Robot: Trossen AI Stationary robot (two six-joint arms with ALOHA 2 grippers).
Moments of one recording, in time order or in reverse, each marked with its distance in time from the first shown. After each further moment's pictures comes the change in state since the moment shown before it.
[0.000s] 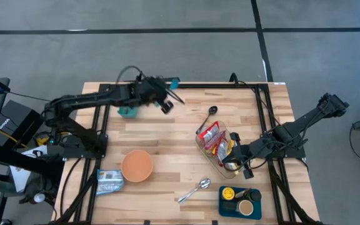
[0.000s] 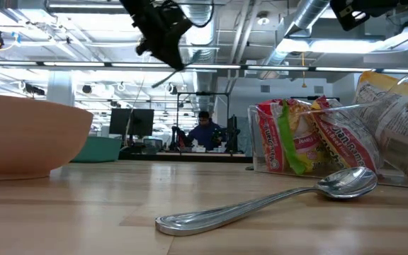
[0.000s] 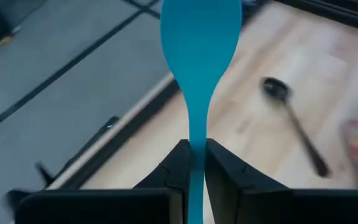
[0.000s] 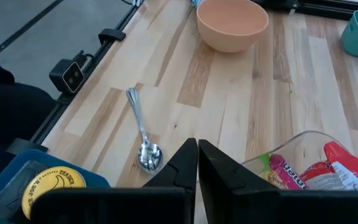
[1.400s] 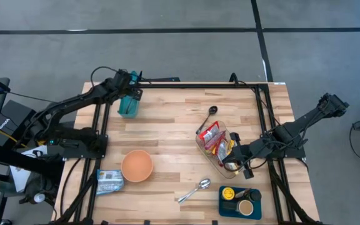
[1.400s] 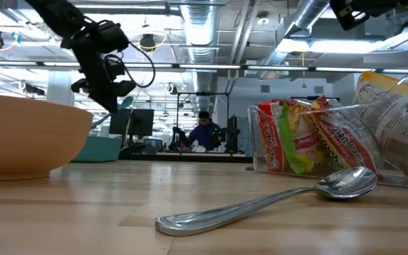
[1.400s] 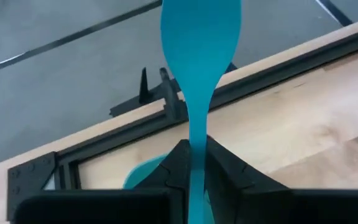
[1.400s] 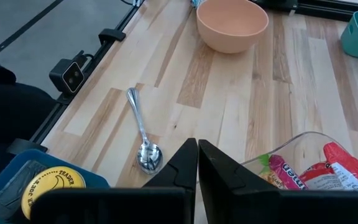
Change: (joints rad) left arm 0.503 -0.245 -0.516 0.171 0.001 -0.015; right arm 0.000 0.000 0.000 0.001 0.000 -0.008
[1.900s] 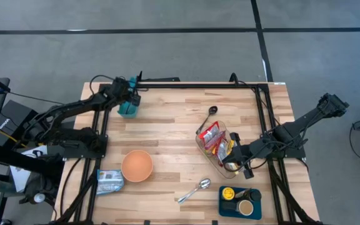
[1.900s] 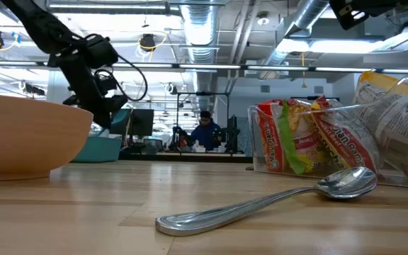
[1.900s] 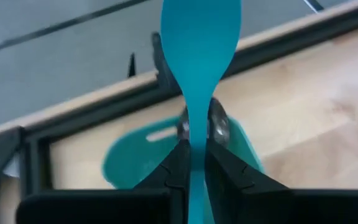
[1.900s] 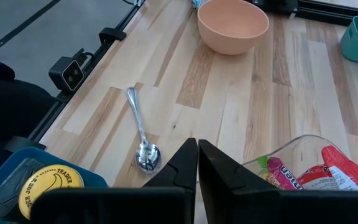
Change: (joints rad) left arm 0.044 -0.021 -0.210 0.216 0.073 -0.001; right arm 0.000 0.000 0.000 0.002 0.000 -0.020
